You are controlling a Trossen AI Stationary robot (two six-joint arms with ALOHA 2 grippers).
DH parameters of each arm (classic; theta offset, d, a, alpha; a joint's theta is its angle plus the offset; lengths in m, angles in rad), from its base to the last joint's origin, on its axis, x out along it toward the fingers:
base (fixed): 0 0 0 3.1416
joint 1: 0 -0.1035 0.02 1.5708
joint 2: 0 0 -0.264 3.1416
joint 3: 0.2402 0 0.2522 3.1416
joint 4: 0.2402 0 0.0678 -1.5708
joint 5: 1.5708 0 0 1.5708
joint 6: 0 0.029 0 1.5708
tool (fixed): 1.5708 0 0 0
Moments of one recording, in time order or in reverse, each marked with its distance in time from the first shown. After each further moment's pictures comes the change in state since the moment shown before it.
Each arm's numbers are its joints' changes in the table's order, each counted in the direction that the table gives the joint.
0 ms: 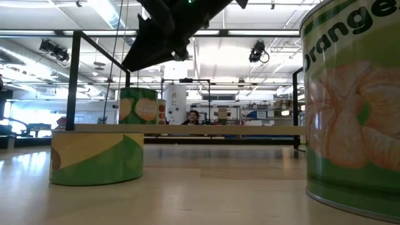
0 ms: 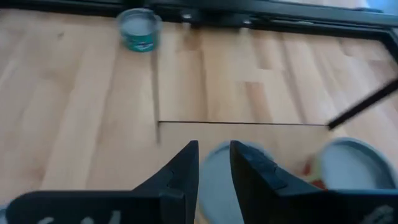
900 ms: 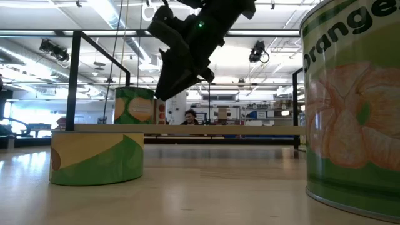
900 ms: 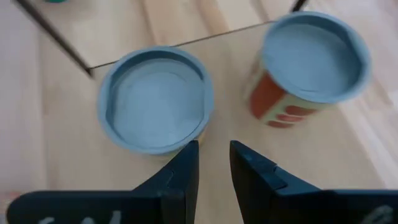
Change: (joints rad) left arm 0.000 -0.005 0.000 -0.002 0.299 -0.008; right arm 0.053 -0.021 -0.041 0.205 -0.003 0.286
